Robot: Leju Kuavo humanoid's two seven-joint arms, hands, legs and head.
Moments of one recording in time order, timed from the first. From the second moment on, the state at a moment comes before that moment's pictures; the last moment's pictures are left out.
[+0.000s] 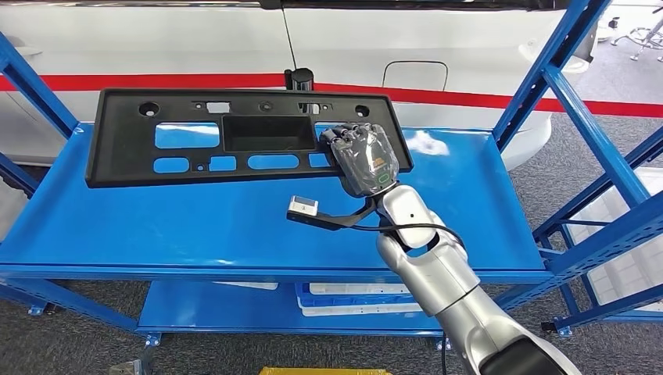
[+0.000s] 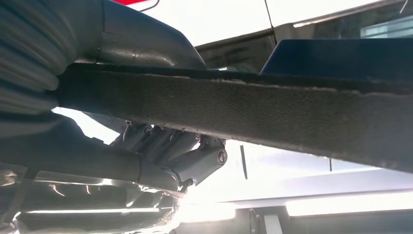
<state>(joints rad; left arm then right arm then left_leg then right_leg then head) -0.08 -0.18 0.39 -0.54 -0.09 0.14 -0.70 -0.61 -0.05 0.52 -1.28 1.28 -0.43 -0.04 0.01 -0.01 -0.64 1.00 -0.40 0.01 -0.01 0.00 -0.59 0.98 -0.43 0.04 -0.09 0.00</state>
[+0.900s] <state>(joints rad) -0.15 -0.16 0.38 -0.32 -0.11 0.11 -0.70 -0.53 -0.08 0.55 -1.32 1.26 -0.46 -0.04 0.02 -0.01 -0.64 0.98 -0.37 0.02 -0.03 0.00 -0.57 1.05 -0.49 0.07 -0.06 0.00</state>
